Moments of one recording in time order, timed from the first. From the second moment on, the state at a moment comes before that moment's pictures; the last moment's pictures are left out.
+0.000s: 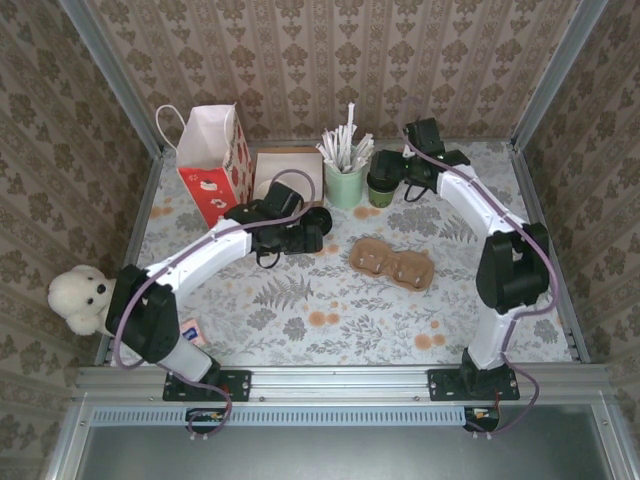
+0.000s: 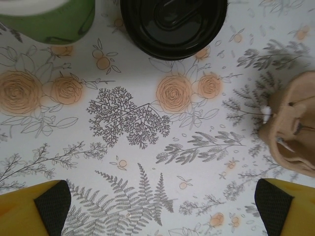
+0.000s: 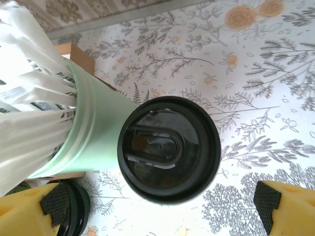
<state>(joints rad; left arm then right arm) -0.65 1.52 1.18 -0.74 0.04 -0.57 0.23 1.82 1.58 -0.57 -0.04 0.40</state>
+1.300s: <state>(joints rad) -0.10 1.55 1.78 -1.14 -0.16 -1.24 0.23 0.95 0.72 -0.28 0.05 0.59</state>
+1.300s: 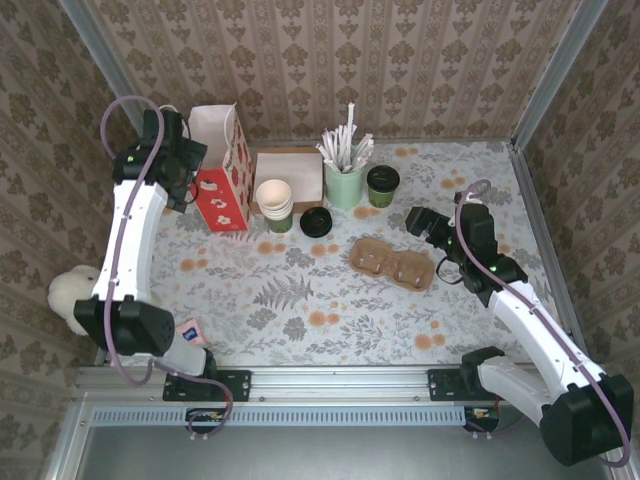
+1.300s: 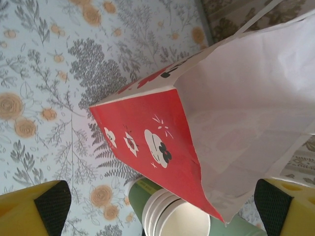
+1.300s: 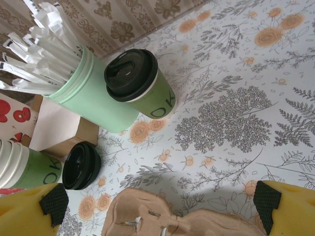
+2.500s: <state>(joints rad) -0.01 1.60 1.69 -1.07 -0.09 -1.37 0.26 0.91 0.80 -0.42 -0.11 0.50</state>
